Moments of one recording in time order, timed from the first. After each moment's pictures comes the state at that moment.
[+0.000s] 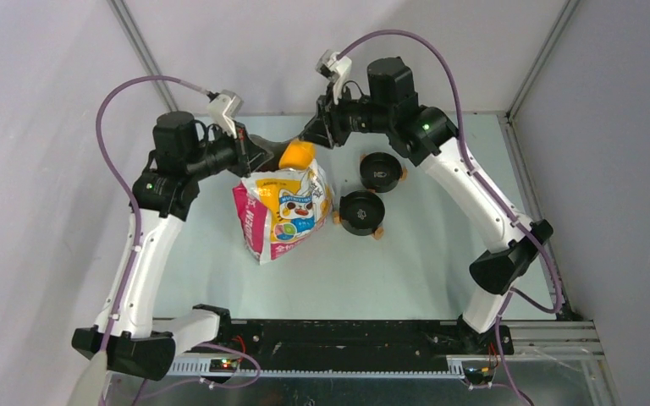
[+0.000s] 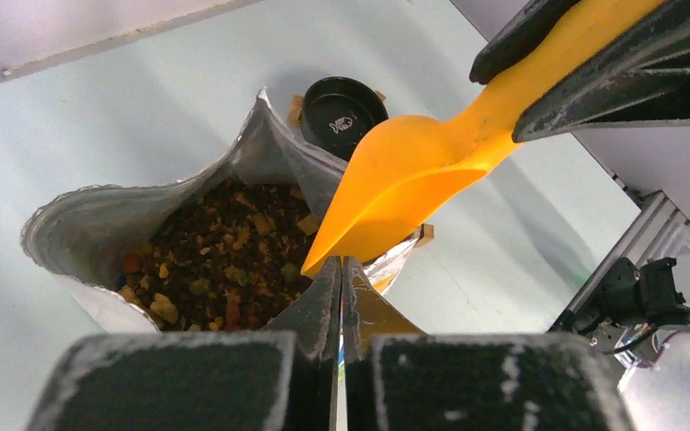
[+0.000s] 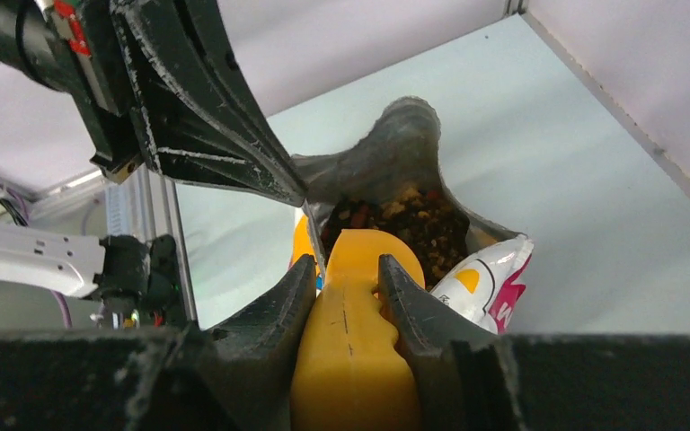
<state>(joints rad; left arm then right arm) -0.17 1.14 1.40 -0.61 0.58 -0.10 0.68 1.78 2.10 -0.58 -0.57 0.06</state>
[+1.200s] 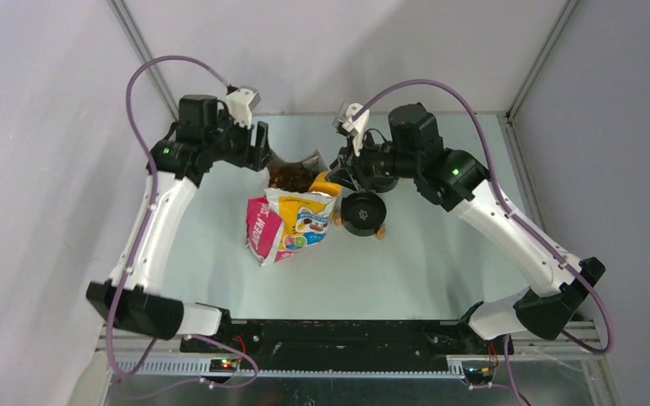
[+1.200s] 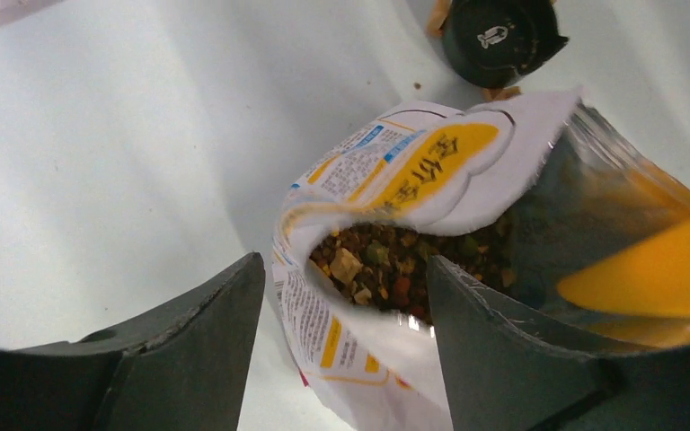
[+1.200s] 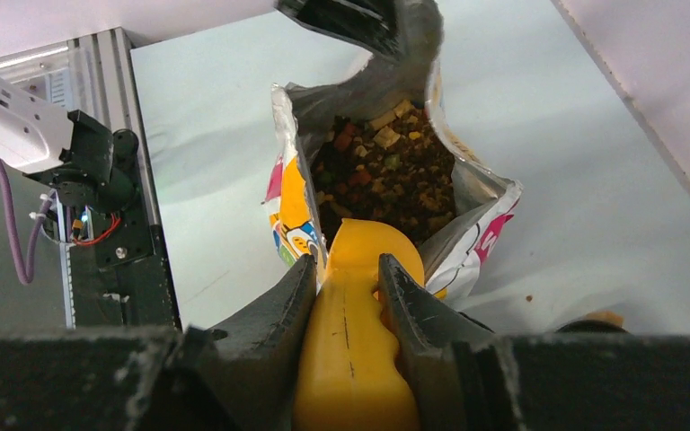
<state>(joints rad) -0.20 1.39 1.59 -0.84 0.30 0.11 0.75 1.43 1.64 -0.57 -0.46 -0.16</state>
